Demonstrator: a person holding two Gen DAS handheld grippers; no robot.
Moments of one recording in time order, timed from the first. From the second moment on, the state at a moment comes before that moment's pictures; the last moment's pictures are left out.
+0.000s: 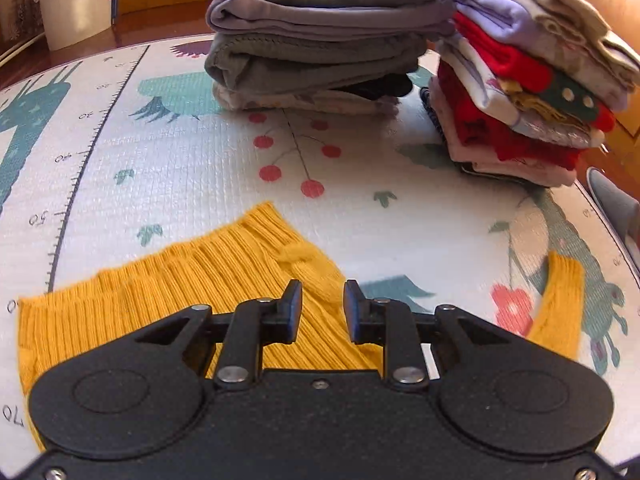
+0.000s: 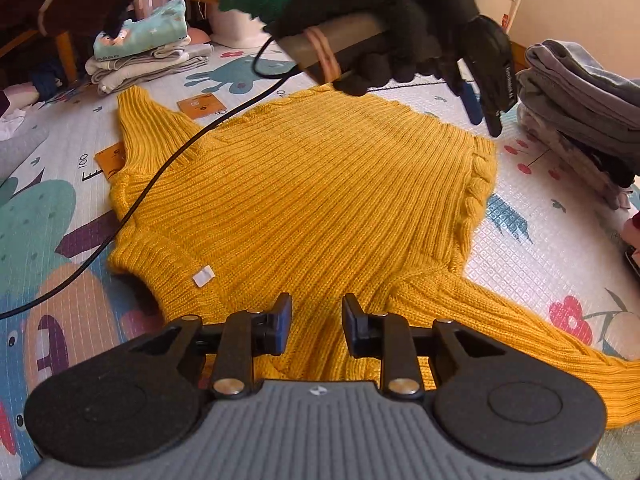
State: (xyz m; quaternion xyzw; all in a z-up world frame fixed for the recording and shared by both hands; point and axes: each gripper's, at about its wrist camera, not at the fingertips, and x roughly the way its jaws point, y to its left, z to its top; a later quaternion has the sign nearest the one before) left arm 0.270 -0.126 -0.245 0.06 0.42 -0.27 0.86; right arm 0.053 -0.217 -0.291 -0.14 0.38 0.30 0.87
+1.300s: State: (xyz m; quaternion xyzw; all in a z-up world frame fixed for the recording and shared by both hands) left arm 0.104 -0.176 -0.243 0.08 0.45 -0.33 0.83; right arm 0.073 -0.531 -0.351 0.44 0.32 -0.08 0.83
